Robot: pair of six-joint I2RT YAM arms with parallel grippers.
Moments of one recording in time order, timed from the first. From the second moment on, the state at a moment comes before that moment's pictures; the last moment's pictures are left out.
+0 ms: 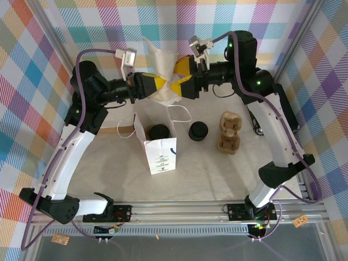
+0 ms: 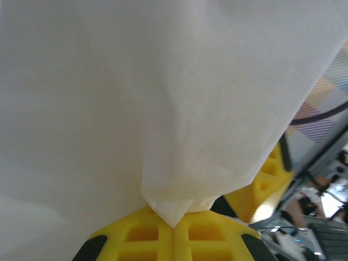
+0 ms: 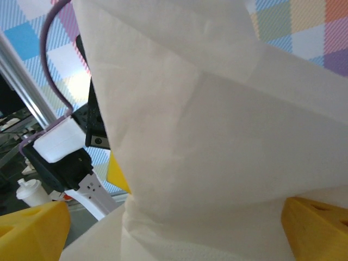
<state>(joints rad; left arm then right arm) -0.40 1.29 1.61 -0.10 0.99 -0.74 0.53 1.68 2.22 -0.70 -1.11 0.12</state>
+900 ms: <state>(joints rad) -0.40 1.28 1.57 0.24 1.19 -1.15 0.56 1.82 2.30 -0.50 -1.40 0.42</state>
